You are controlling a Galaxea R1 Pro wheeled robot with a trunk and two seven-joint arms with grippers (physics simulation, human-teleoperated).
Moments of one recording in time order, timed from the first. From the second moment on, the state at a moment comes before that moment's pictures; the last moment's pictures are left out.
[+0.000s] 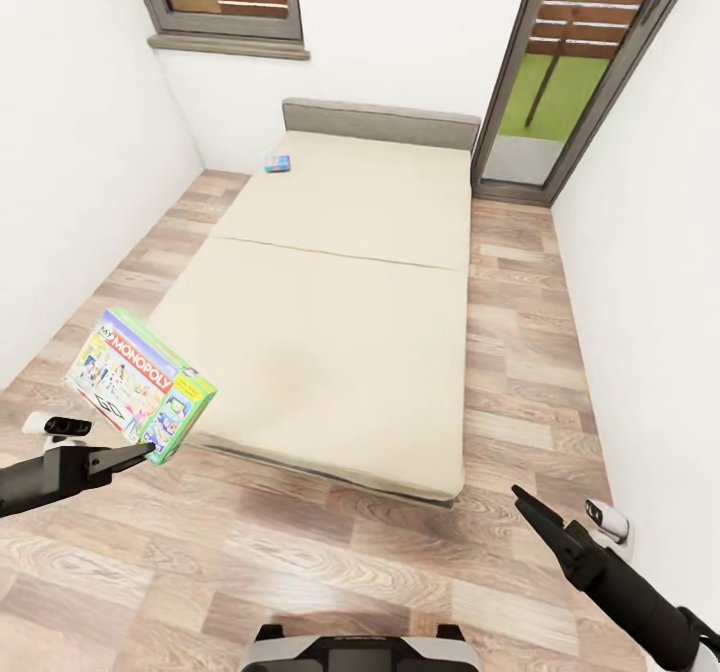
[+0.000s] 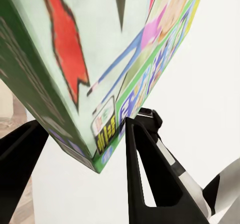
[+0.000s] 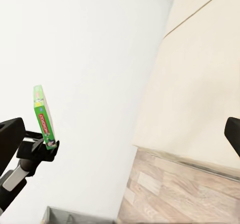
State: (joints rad) left arm -0.39 0.57 0.24 -1.28 0.54 1.01 -1.57; right arm 0.01 -0.07 -0.41 -1.59 -0.67 0.54 1.14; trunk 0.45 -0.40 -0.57
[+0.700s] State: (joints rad) left arm -0.39 0.57 0.24 -1.28 0.54 1.01 -1.57; right arm 0.01 -0.07 -0.37 -1.59 -0.67 0.54 1.08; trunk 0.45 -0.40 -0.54
